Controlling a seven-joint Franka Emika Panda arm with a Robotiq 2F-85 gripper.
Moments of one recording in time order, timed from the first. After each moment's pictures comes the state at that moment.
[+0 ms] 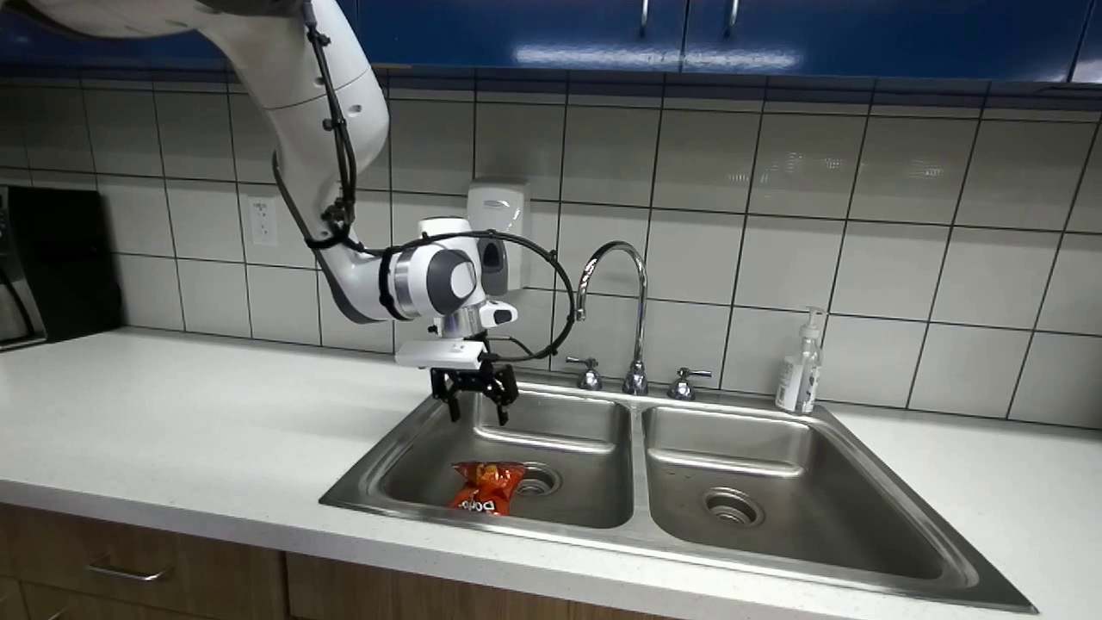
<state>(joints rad) -0.04 0.49 -0.17 -2.02 -0.14 2.65 0.05</state>
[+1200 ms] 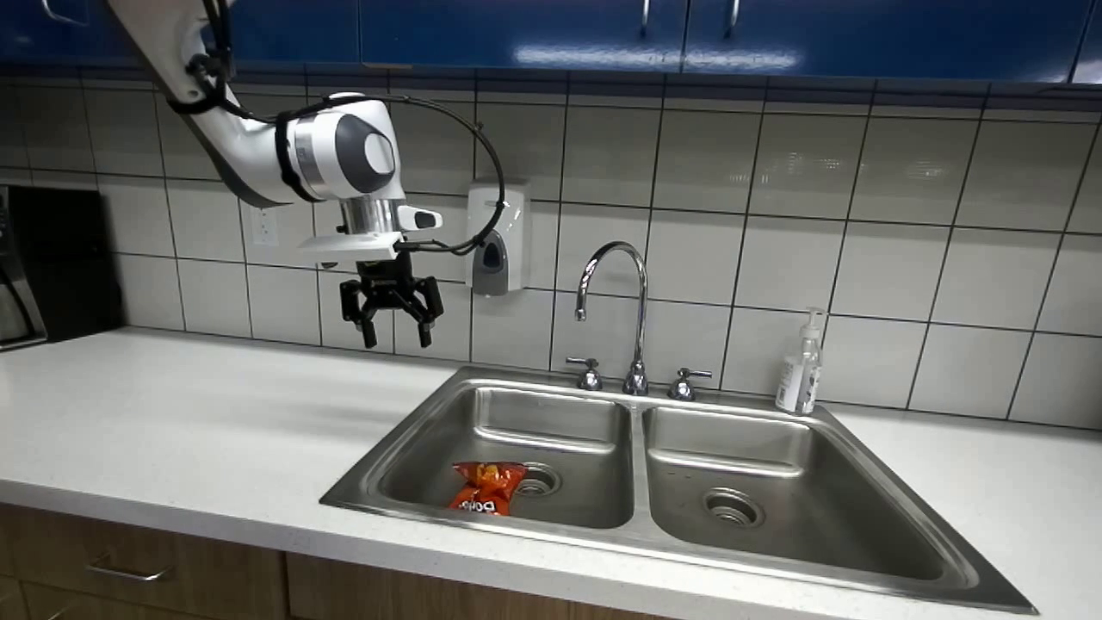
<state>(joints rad) 0.04 0.06 -0.06 -2.21 -0.18 2.33 0.08</state>
